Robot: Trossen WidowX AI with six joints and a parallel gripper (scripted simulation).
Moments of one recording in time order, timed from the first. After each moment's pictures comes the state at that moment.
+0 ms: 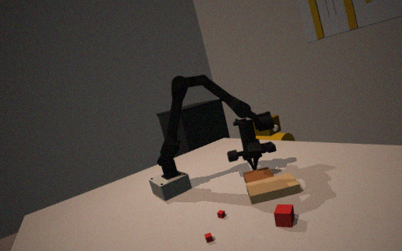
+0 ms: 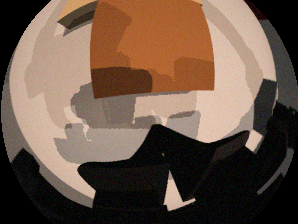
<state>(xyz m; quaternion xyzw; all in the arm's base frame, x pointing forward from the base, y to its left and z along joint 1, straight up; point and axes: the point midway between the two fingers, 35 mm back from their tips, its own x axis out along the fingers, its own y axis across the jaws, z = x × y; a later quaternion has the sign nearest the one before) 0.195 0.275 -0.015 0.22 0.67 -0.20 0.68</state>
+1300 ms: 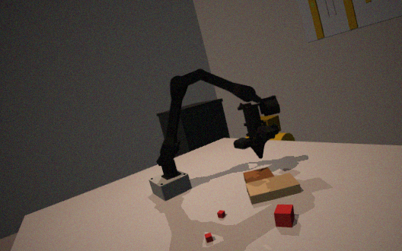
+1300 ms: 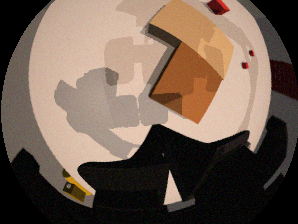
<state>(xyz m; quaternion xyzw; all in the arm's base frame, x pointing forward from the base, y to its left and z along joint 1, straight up) 0.227 0.288 0.043 0.02 0.70 0.00 0.72</state>
